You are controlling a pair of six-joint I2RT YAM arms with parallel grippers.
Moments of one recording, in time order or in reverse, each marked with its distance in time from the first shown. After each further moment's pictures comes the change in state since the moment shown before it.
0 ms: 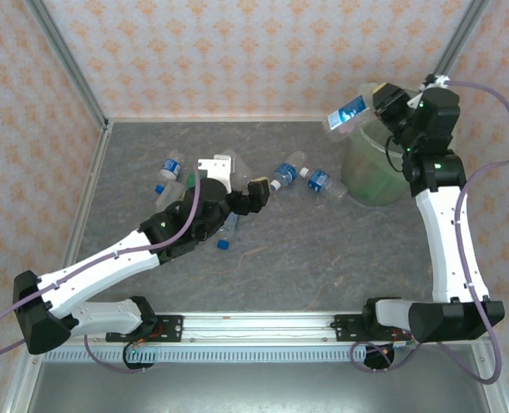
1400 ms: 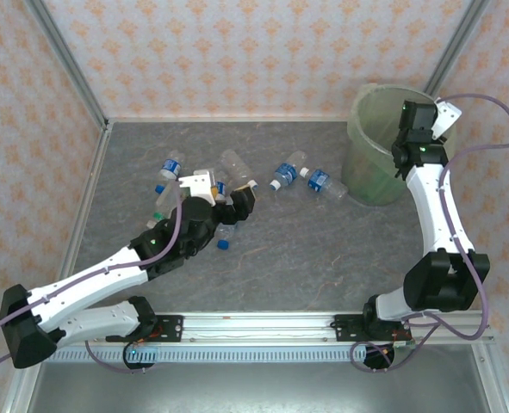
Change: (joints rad) left arm 0.000 -0.122 -0.193 0.098 -0.066 -0.123; right arm -0.086 0.183 -0.113 -0.130 0.691 -0.315
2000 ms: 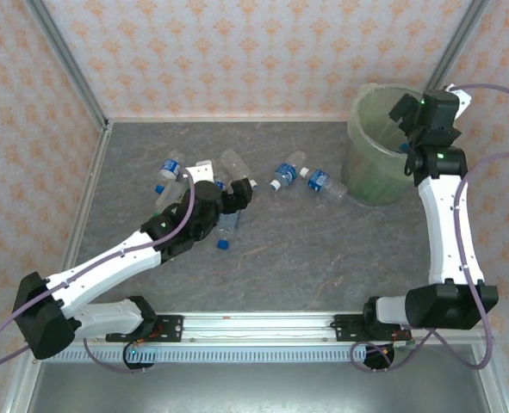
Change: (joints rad) left arm 0.129 0.136 0.068 -0.095 0.053 -0.054; right arm 0.000 -0.121 0.104 -0.040 -0.307 0.005
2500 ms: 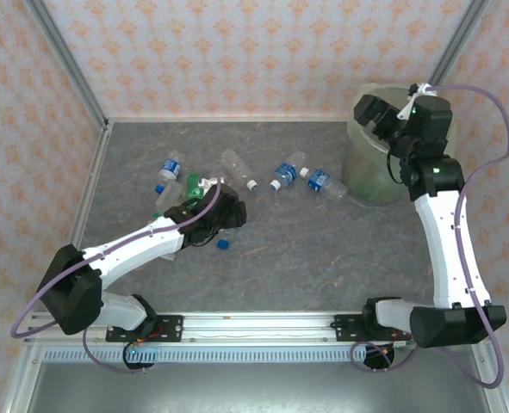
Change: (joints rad) left arm 0.050 0.210 0.016 -0.250 0.121 0.001; right arm 0.130 -0.095 -0.043 0.032 -0.378 0.044
